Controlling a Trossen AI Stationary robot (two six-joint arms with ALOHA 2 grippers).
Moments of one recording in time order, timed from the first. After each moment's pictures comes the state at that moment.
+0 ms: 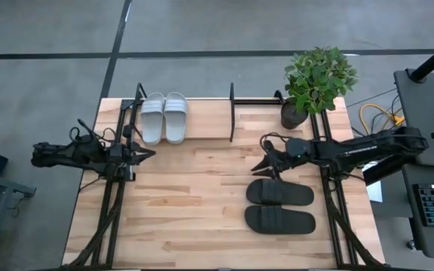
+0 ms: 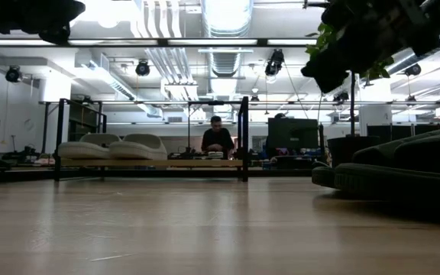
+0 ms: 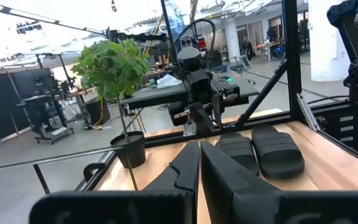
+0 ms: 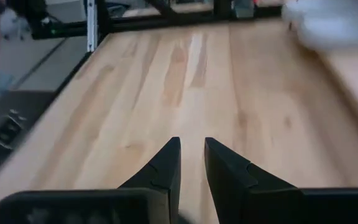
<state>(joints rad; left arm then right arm) -0.14 0.16 0.33 -0.12 -0.17 0.23 0.02 1.06 0.49 0.16 -0.19 0.07</state>
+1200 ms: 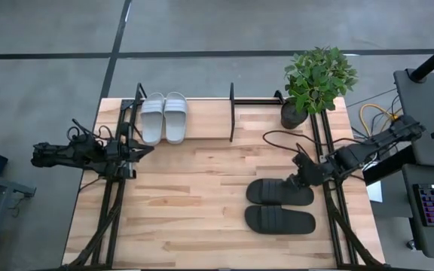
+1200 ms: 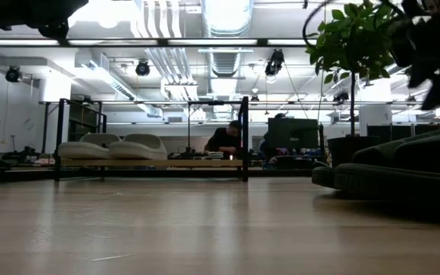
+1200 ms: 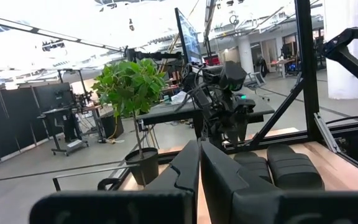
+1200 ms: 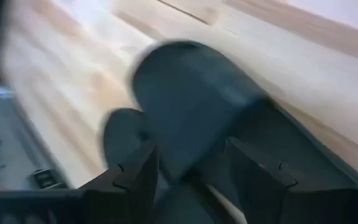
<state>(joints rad) -0.14 0.16 0.32 -0.03 -0.22 0.24 0.46 0.79 0.55 -0.69 0.21 1.47</state>
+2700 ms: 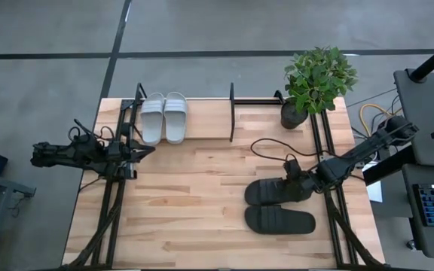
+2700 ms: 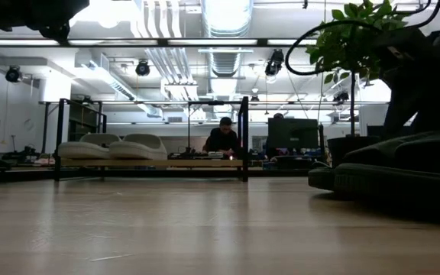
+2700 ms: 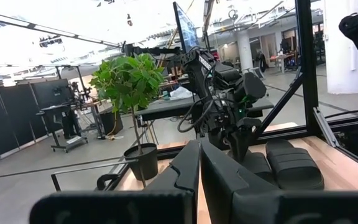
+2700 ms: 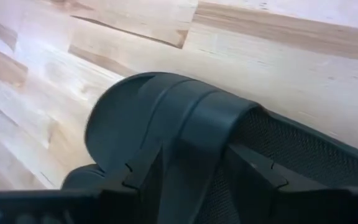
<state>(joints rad) -0.14 0.17 0.32 -0.04 -0.22 0.24 0.50 1.14 0.55 -0.51 0.40 1.66</state>
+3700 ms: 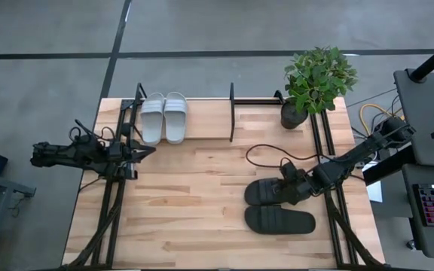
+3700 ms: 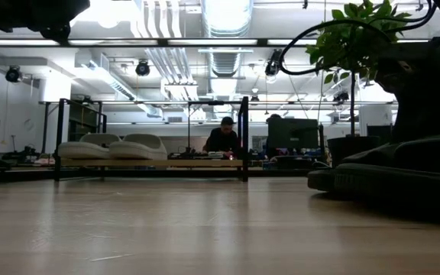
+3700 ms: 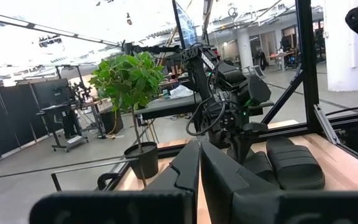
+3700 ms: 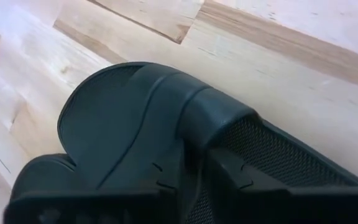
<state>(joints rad) -0.14 0.18 0.31 -0.04 -0.22 0.25 0.50 1.22 0.55 -0.49 0.41 1.50</state>
